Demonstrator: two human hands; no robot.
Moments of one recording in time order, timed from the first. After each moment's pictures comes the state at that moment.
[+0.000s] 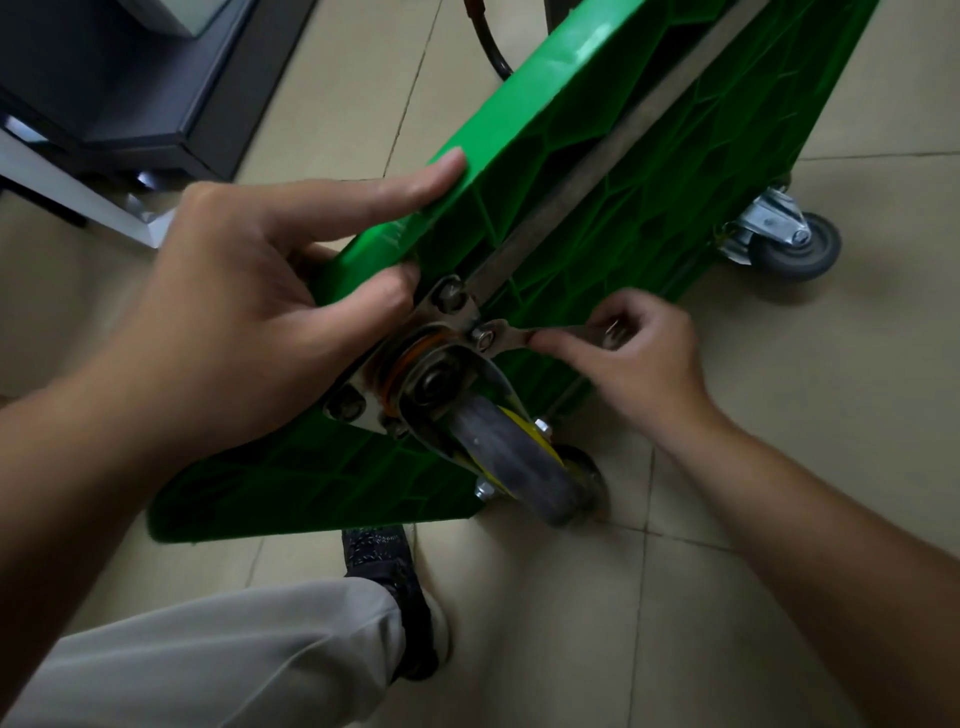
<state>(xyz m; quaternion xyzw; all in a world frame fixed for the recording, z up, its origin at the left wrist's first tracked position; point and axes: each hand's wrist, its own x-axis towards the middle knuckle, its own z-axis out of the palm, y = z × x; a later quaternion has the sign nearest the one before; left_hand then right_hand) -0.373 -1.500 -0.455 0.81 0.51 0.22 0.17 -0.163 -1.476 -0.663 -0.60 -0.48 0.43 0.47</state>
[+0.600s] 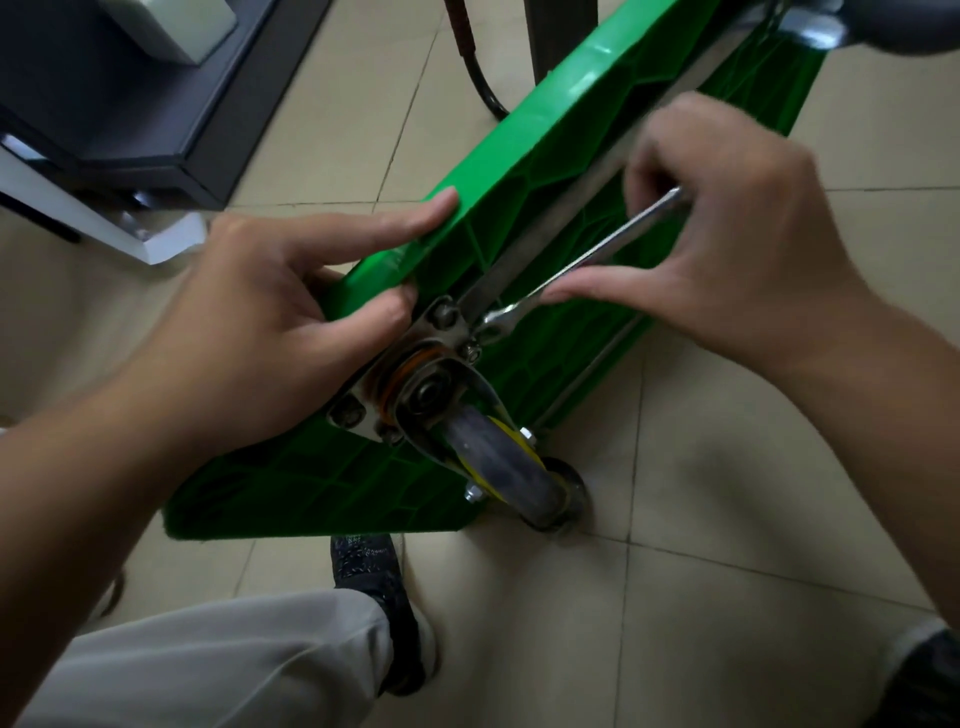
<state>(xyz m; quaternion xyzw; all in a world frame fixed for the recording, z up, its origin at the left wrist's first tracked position) -0.376 -1.495 -0.455 0.79 0.52 0.24 0.21 -0.105 -1.455 -0.524 -0.46 -0.79 0.09 0.40</state>
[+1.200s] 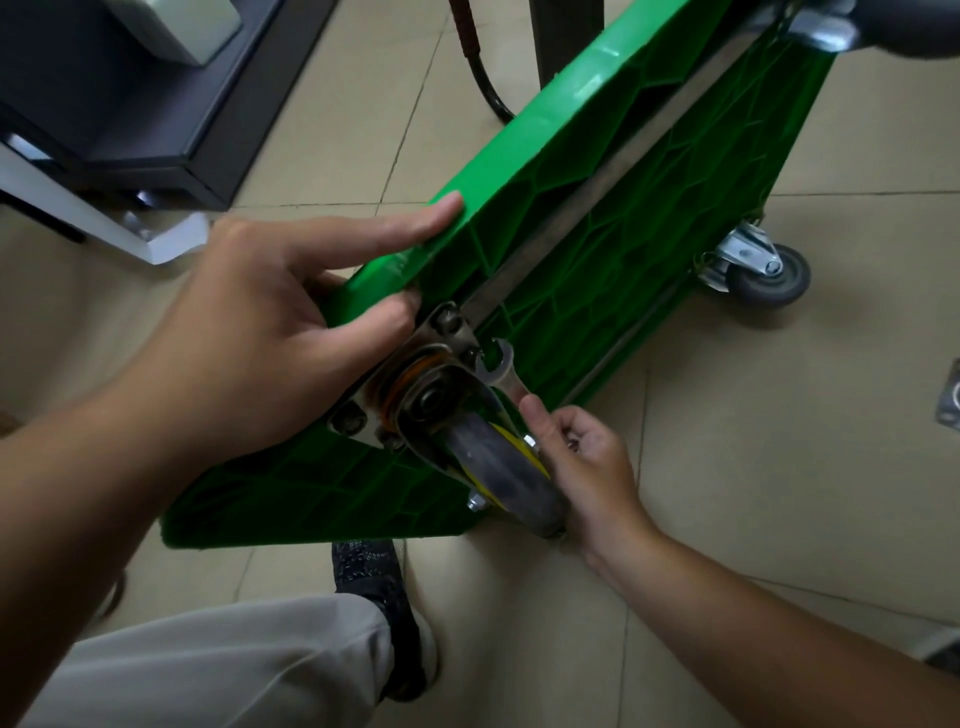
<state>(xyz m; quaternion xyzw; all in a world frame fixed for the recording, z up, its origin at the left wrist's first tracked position) -0.376 -1.496 -0.454 0.79 0.53 0.24 0.20 -0.209 -1.546 -0.667 -0.52 -0.24 0.65 0.50</state>
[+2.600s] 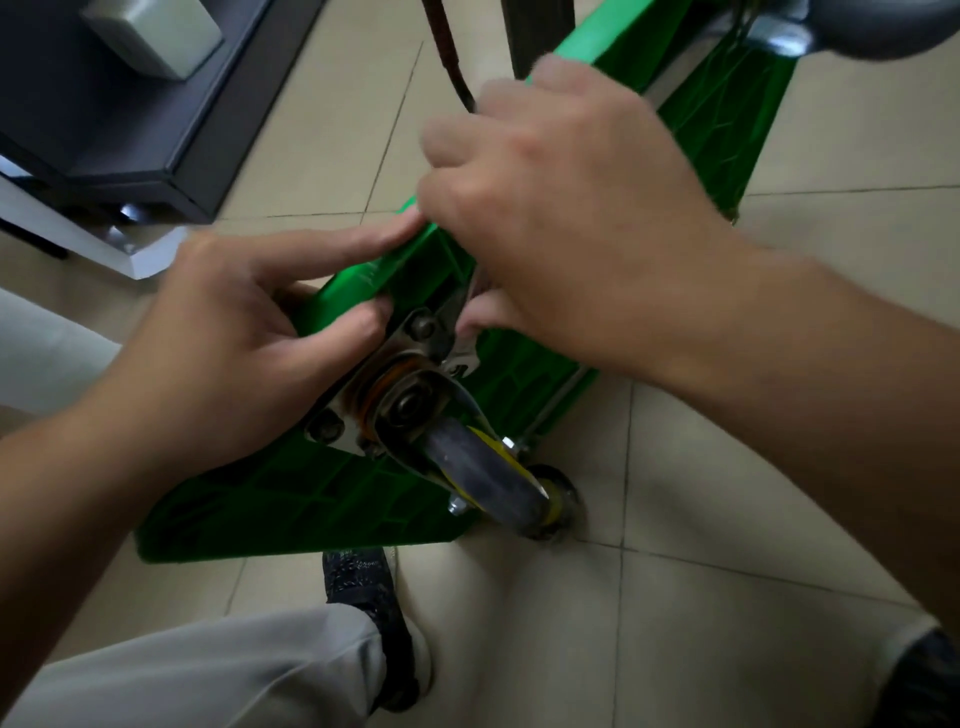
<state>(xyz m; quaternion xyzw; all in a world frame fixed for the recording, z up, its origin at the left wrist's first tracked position) -0.378 -1.494 -0.462 0.79 0.52 0.27 0.21 -0.161 -1.460 -0.465 -0.39 -0.90 -0.15 0.13</state>
